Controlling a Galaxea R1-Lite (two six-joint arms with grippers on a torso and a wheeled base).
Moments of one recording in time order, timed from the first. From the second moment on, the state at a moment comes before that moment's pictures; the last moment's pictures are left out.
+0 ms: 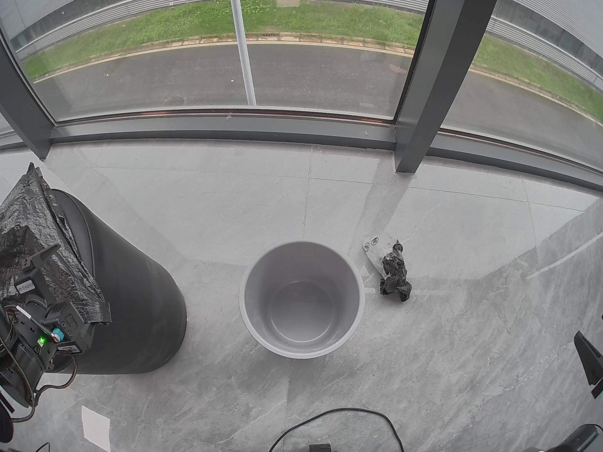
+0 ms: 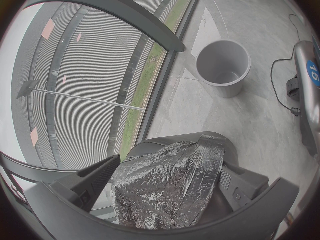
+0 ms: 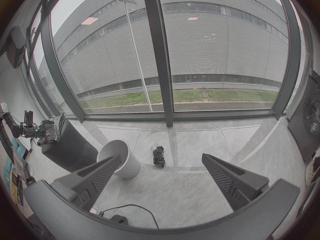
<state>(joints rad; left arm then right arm) -0.23 1.12 -0.24 -0.69 0.32 1.25 0.05 0.36 -0.21 -0.07 0.07 0.11</state>
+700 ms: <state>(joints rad) -0.19 1.24 -0.16 -0.93 0.33 1.25 0.05 0.35 -0.21 -0.07 0.07 0.11</state>
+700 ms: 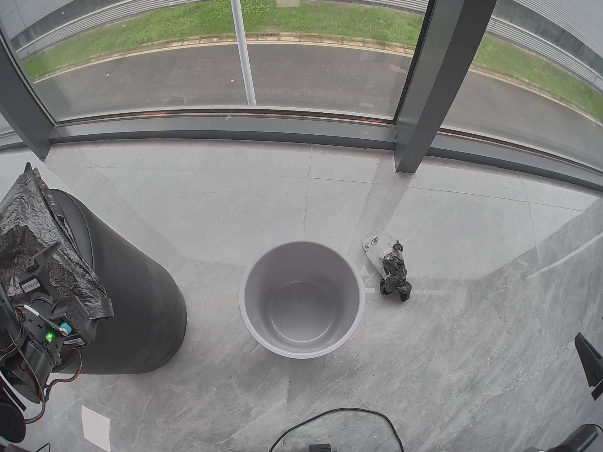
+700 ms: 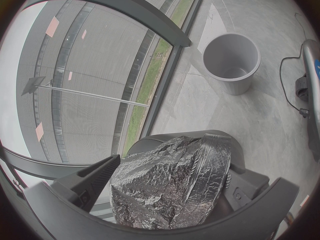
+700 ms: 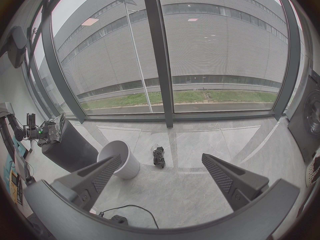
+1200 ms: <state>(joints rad) -0.18 1.26 -0.18 -0.93 0.33 1.25 0.05 0.35 -0.21 -0.07 0.07 0.11</state>
